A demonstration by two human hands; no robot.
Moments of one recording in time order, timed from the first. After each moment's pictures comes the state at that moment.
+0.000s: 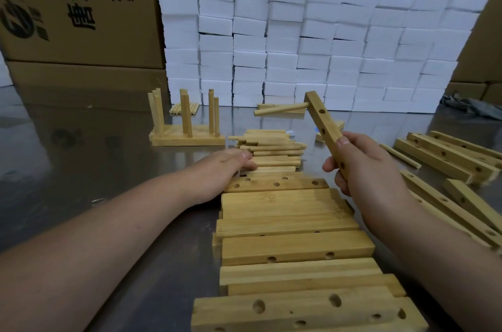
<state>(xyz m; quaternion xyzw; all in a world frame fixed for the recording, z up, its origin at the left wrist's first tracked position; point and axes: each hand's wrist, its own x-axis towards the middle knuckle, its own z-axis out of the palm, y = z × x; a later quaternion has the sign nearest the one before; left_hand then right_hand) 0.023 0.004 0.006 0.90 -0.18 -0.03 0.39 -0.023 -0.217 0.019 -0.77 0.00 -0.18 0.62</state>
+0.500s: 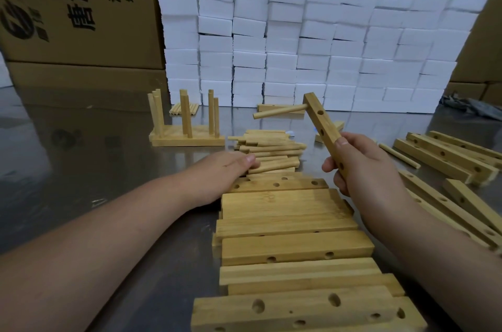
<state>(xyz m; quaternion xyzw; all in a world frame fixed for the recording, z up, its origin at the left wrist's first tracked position) 0.020 0.004 0.004 0.91 -0.22 0.00 0.36 -0.026 -0.214 0.021 -0.77 0.01 -0.17 0.62</state>
